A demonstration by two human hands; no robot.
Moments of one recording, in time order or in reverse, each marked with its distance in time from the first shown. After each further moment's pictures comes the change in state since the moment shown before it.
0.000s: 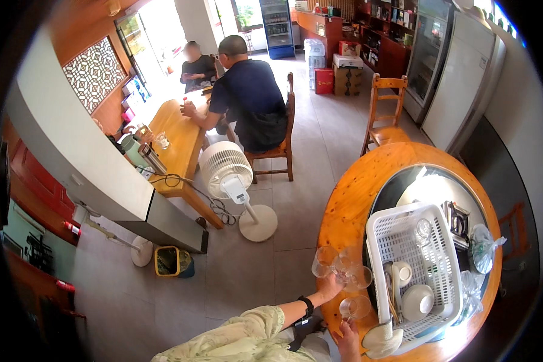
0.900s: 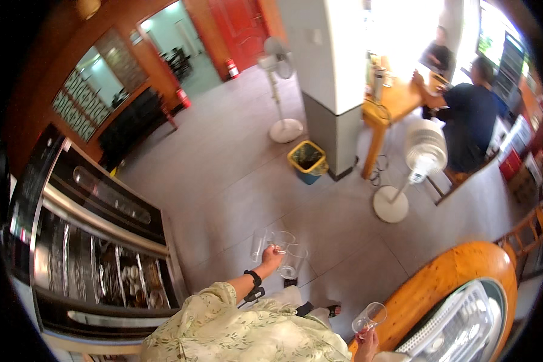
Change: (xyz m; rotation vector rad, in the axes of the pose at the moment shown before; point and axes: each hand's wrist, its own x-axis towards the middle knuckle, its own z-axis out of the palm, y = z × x) left_hand -0.484 -0.090 -0.246 0.201 1.373 -0.707; right_hand -0.019 0.017 -0.040 -0.719 -0.597 0.064
